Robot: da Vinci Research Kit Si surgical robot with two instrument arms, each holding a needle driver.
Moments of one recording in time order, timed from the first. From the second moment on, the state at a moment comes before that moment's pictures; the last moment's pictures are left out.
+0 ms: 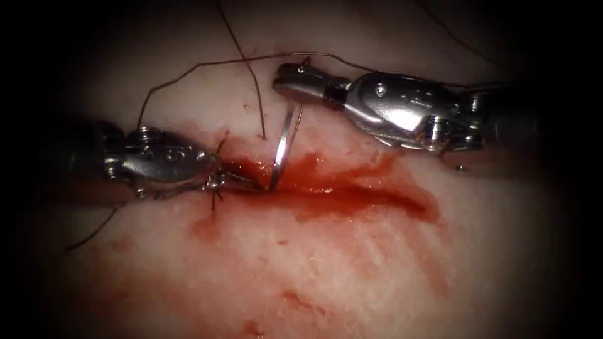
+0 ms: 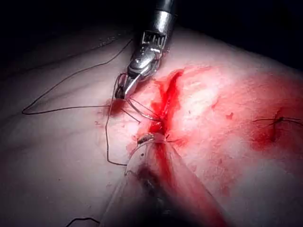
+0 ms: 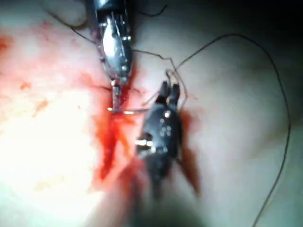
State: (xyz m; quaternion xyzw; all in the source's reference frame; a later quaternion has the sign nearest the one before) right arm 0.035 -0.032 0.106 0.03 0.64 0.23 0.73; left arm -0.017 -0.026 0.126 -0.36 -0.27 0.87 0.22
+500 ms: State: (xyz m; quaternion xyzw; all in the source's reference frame) right arm 0.036 -0.033 0.106 0.01 0.63 0.20 0.75; left arm -0.019 -0.028 0.120 -0.37 -0.27 0.87 0.19
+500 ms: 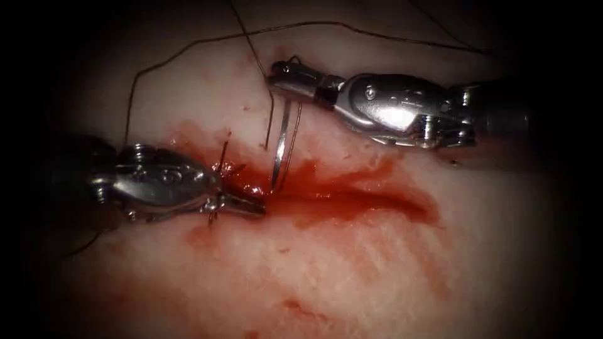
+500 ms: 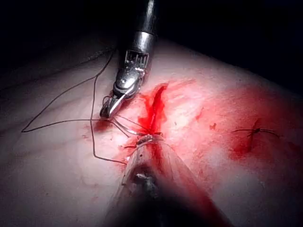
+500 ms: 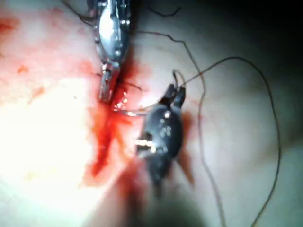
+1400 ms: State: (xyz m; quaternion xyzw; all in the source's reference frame) right arm 0.037 -0.037 0.105 0.04 0.64 0.22 0.74; left arm -0.018 -0.030 0.118 -0.37 -0.27 0.87 0.18
